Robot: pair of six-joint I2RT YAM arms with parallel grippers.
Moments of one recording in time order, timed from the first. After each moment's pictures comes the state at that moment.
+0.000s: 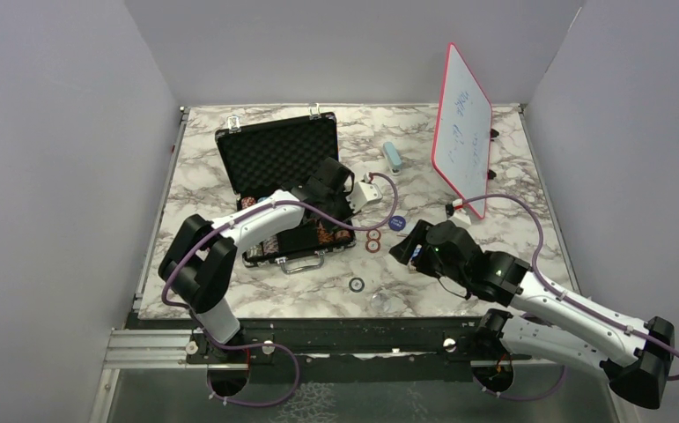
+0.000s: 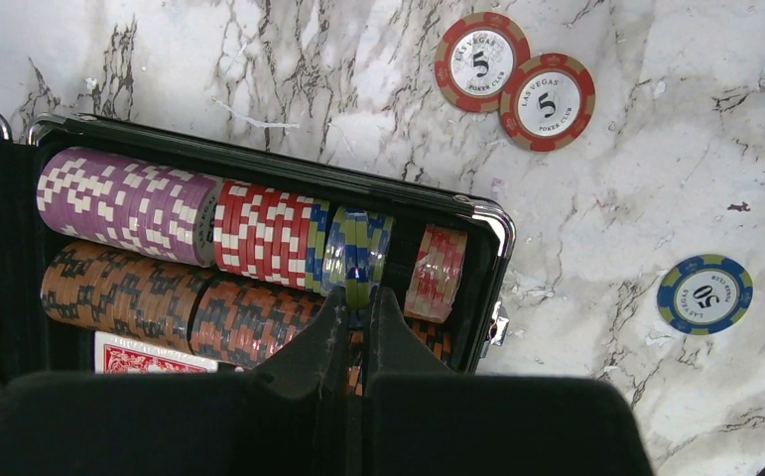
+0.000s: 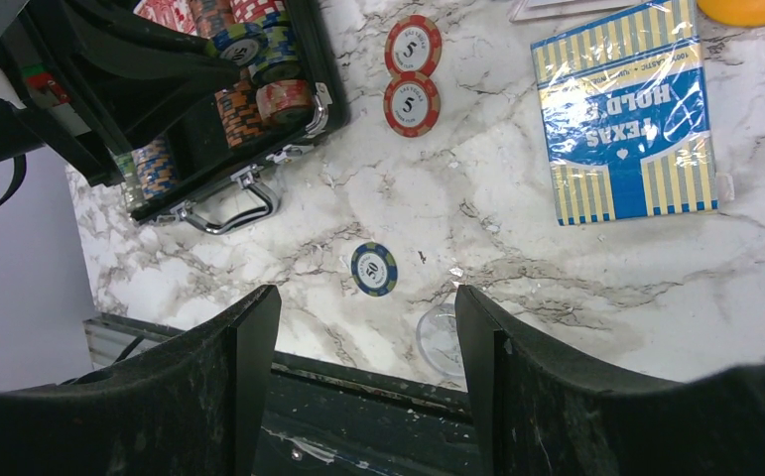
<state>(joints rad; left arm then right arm) -0.69 1.66 1.16 -0.46 0.19 0.45 0.92 0.83 0.66 -0.55 0.32 1.11</state>
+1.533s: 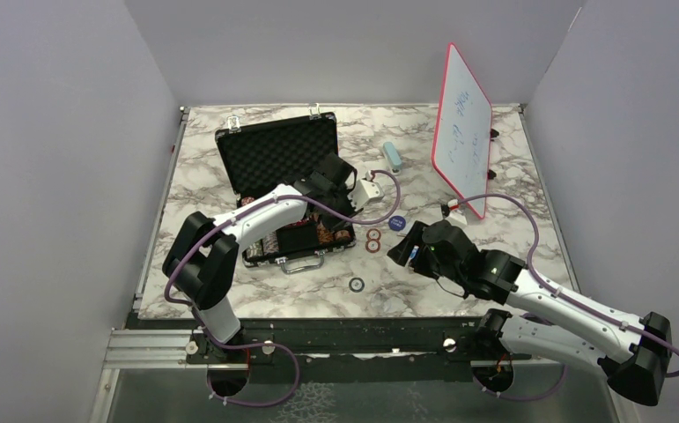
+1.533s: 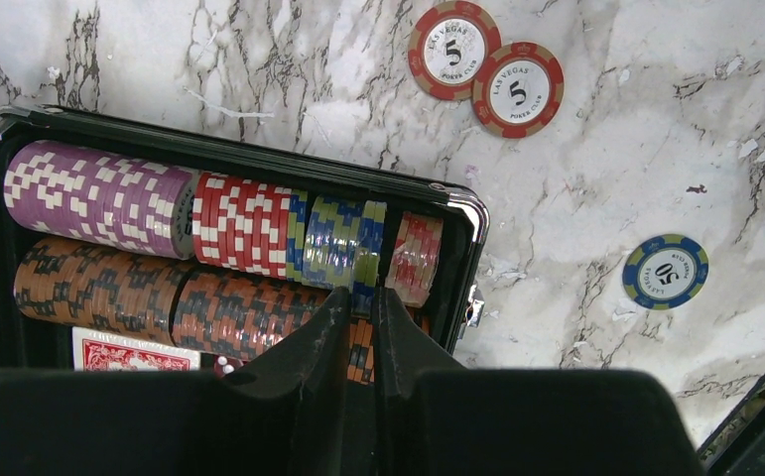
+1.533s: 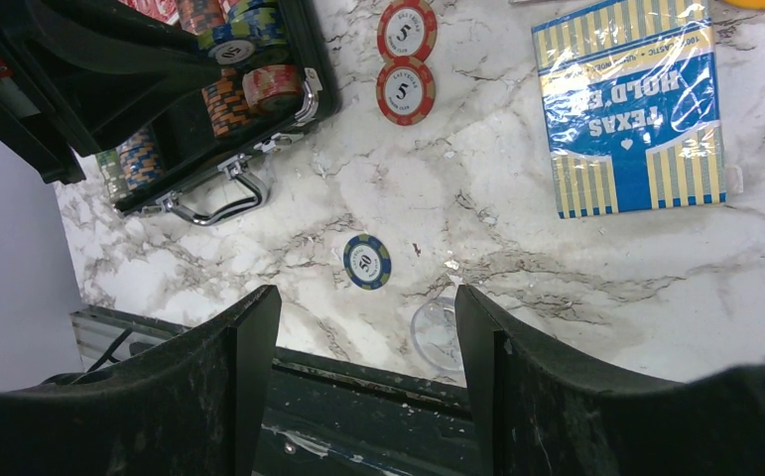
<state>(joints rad) -0.69 1.69 1.24 -0.57 0.22 0.44 0.92 0.86 0.66 -0.54 0.30 1.10</state>
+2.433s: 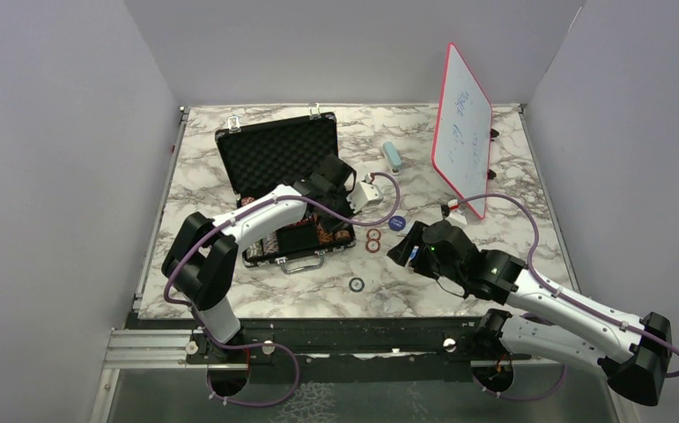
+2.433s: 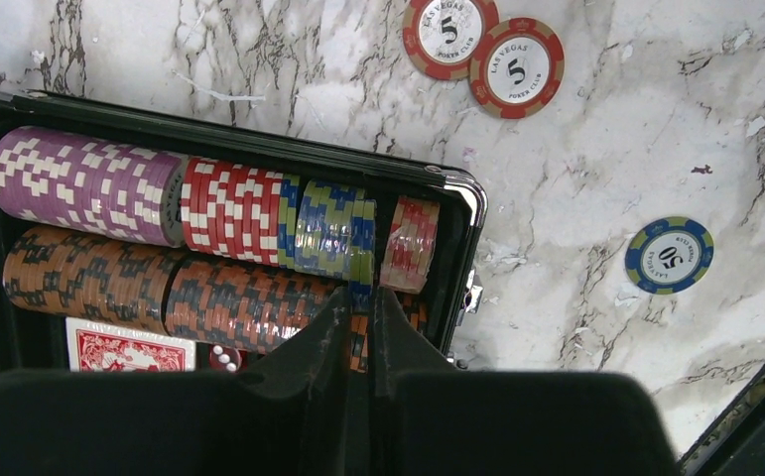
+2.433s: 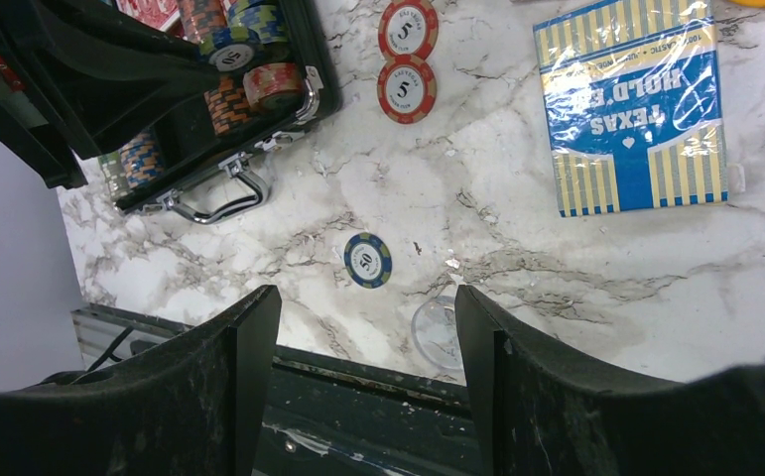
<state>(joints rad) -0.69 1.68 1.23 -0.60 0.22 0.45 0.92 0.86 0.66 -0.54 0.29 1.10</state>
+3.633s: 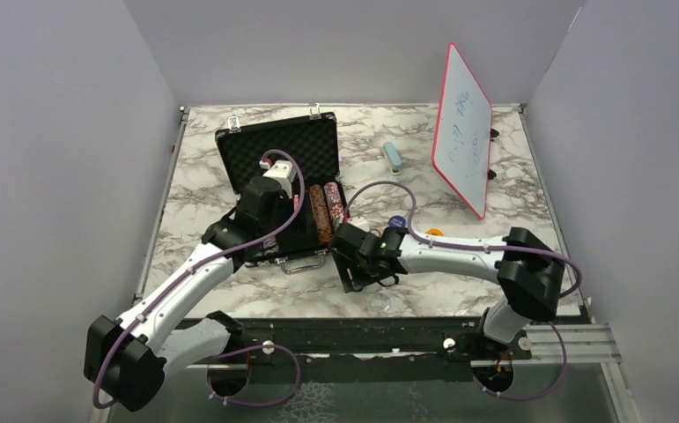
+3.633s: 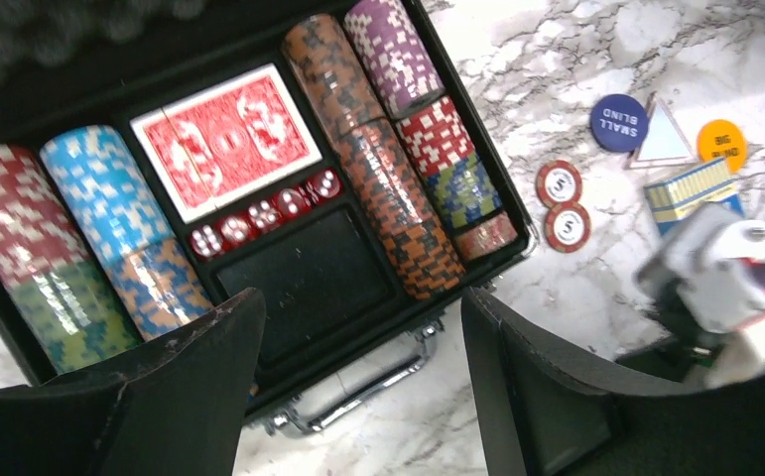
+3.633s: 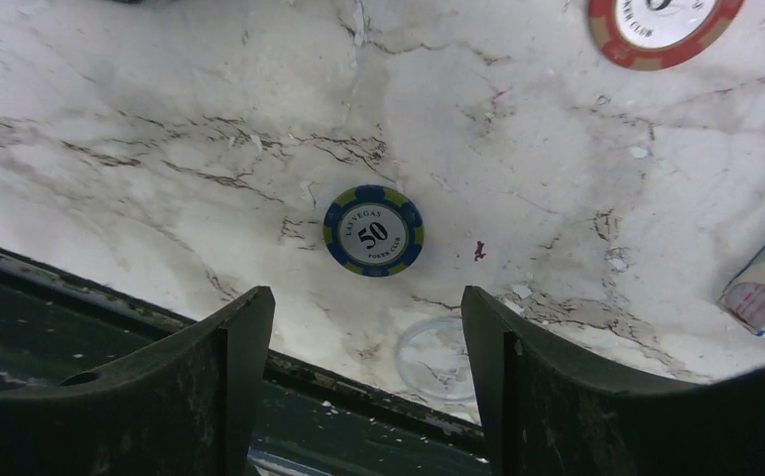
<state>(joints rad) -0.54 1.04 0.80 -0.35 -0.05 -0.30 1.10 1.62 1.06 -0.62 0.18 0.69</state>
